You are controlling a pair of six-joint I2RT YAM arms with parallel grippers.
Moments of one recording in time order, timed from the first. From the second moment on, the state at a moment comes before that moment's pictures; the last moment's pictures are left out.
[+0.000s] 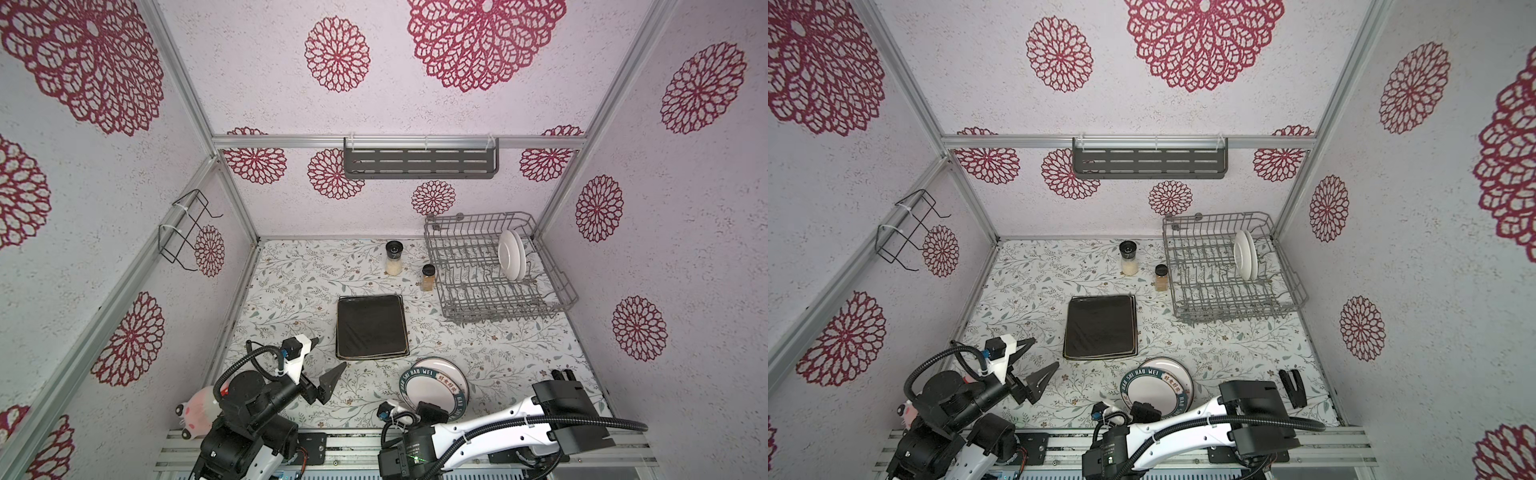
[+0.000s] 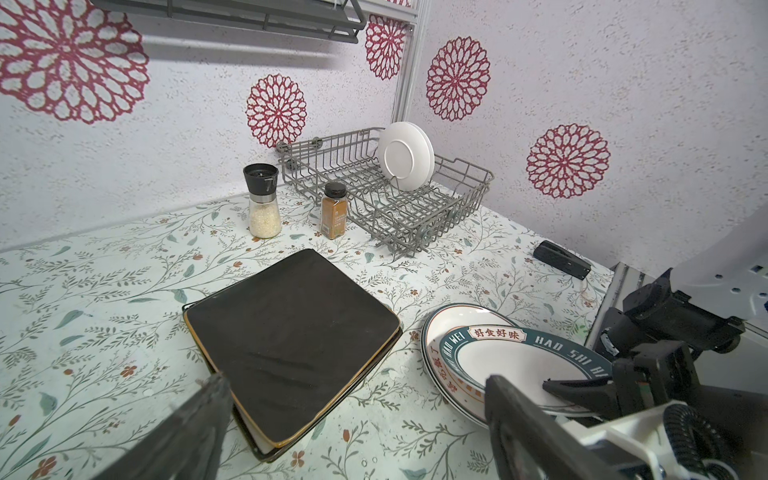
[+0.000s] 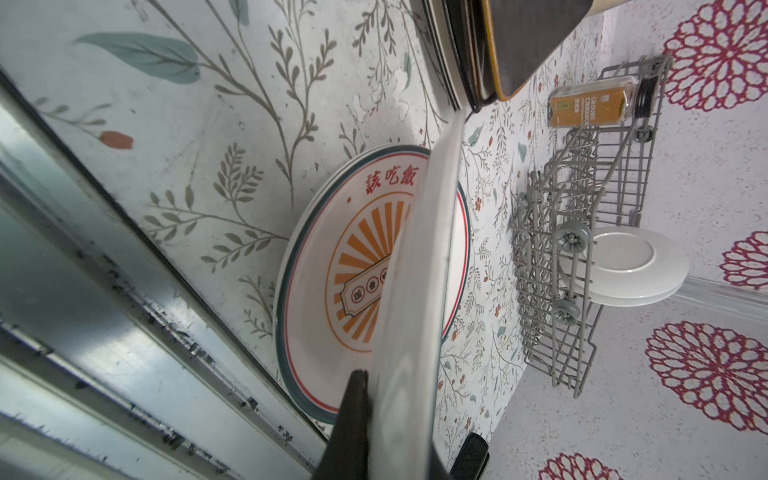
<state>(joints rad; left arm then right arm) -0.39 0.10 0.51 -0.59 0.35 -0.06 1.77 1.71 1.16 -1.29 0.71 0.63</state>
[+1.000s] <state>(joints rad) -0.40 0.10 0.51 -0.59 0.36 -0.06 1.77 1.73 1.11 -1.24 0.67 0.64</state>
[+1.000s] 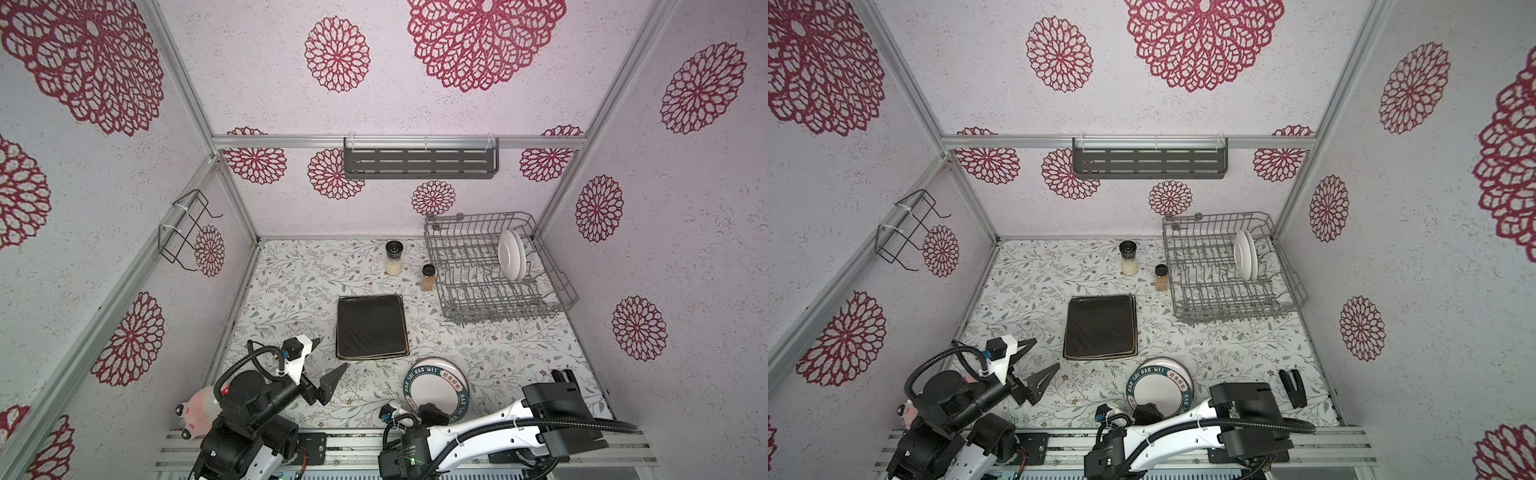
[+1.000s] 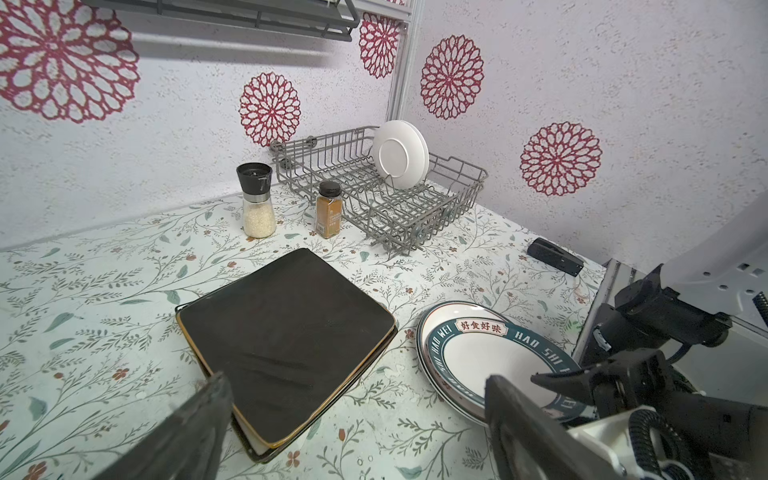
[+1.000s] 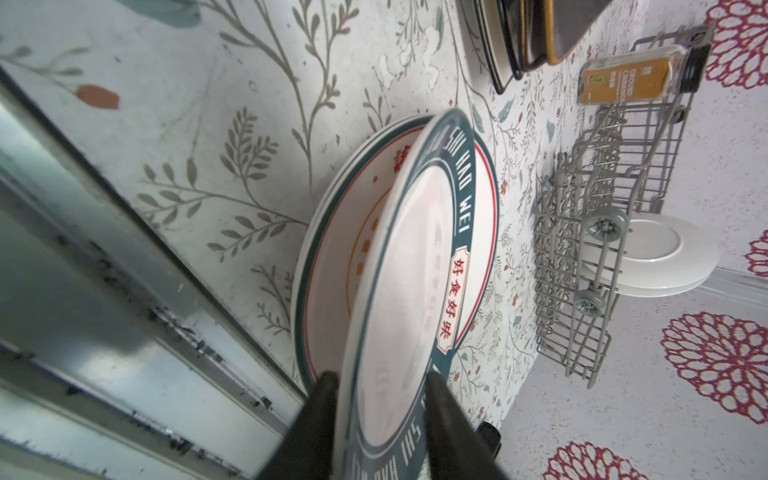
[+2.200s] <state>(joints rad) -0.41 0.13 0.51 -0.59 0.36 -0.06 1.77 1.71 1.02 -1.16 0.63 0.65</state>
